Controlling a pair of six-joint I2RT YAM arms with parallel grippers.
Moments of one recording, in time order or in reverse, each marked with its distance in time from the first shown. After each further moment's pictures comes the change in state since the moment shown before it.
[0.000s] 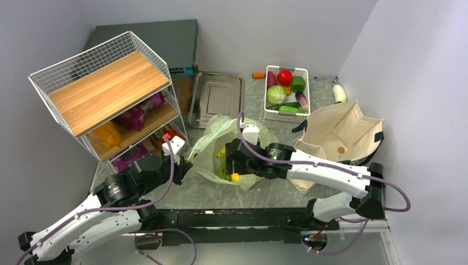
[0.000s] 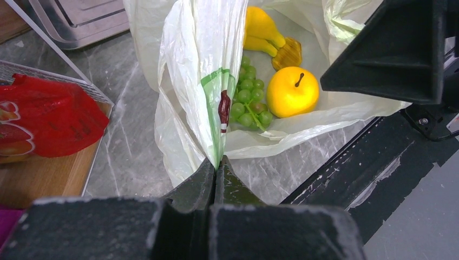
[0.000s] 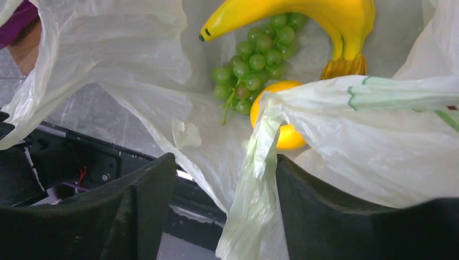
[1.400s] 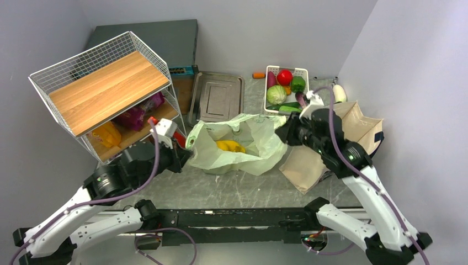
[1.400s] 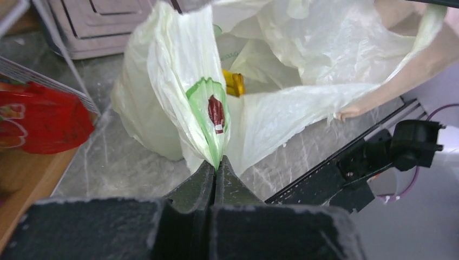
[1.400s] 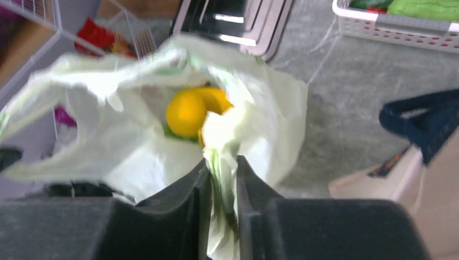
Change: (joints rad) left arm 0.000 0.113 0.277 -0.085 -0.079 -0.227; right arm -0.681 -0.419 -0.057 0.163 -0.399 -0.496
